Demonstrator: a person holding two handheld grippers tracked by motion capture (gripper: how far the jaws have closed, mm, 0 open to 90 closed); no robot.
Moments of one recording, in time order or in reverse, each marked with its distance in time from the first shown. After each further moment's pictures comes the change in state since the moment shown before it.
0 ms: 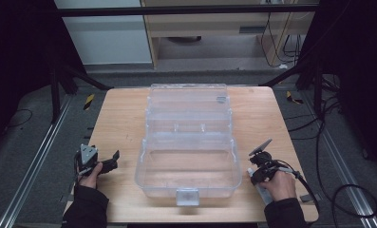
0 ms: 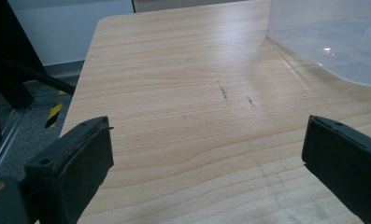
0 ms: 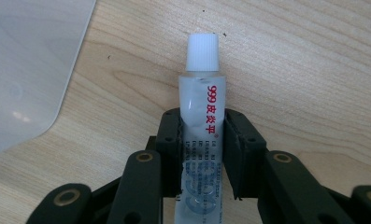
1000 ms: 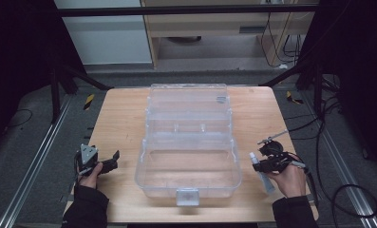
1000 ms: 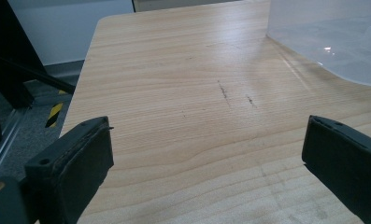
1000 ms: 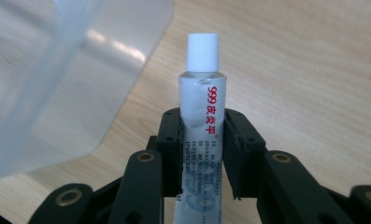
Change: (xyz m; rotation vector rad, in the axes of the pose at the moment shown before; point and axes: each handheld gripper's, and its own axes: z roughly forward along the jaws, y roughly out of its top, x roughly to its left) left arm 0.000 0.000 0.000 0.002 0.000 0.001; right arm -0.009 -0.003 -0.055 -0.288 0.056 -0.060
